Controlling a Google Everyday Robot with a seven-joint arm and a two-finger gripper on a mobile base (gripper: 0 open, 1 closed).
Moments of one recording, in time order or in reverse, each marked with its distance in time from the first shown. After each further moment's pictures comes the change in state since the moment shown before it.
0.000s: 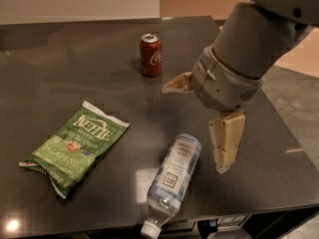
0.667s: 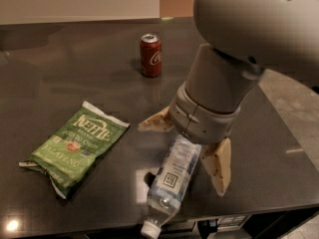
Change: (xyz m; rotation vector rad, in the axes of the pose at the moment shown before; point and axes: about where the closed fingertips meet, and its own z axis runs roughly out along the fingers) arm -0.029 0.030 0.044 -0.114 0.008 -0.353
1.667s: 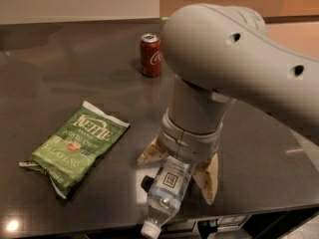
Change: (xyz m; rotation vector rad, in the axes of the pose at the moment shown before) arm -0.008 0.014 0.040 -0.129 0.000 -0.163
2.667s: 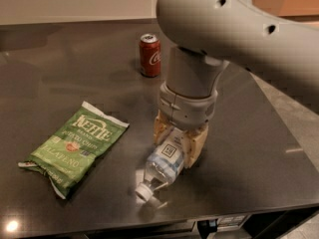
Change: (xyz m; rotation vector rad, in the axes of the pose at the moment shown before) arm 0.045 -0.021 -0.023 -0.029 0.016 0.178
